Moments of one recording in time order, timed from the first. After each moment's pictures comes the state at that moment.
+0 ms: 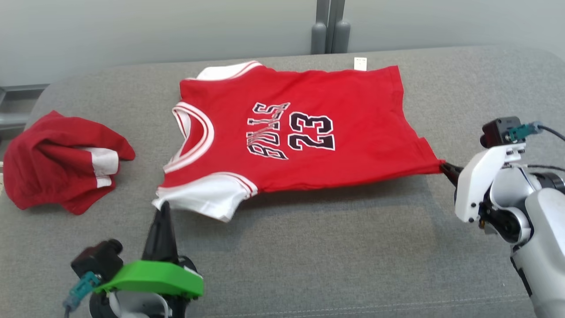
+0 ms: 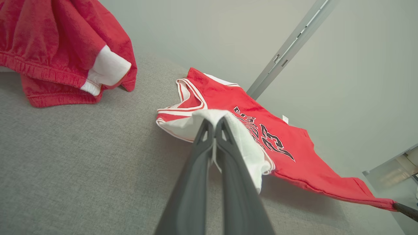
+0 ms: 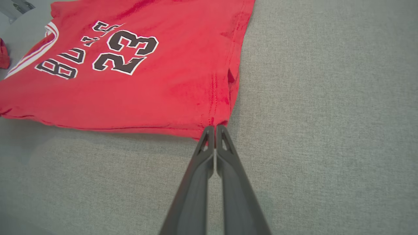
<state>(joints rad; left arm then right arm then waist) -0.04 0.09 -0.21 0.05 -0.67 0.14 -0.13 -0.45 -0.35 0.18 0.36 0.52 0.13 0.57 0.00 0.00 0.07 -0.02</state>
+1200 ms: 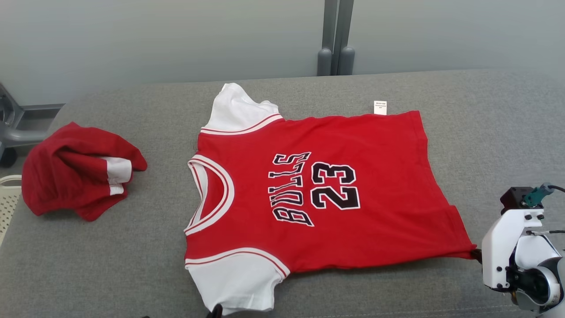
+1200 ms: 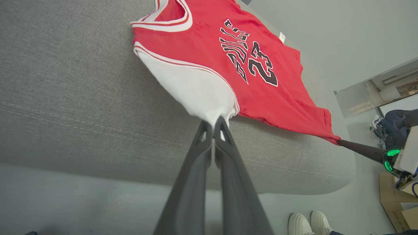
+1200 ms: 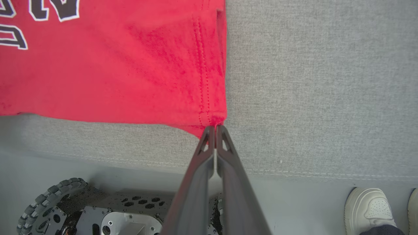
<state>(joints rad) 0.40 0.18 -0.39 -0.39 -0.71 0.29 0.23 -0.13 -0.30 -0.05 0.12 0.40 0.13 0.98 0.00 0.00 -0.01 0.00</state>
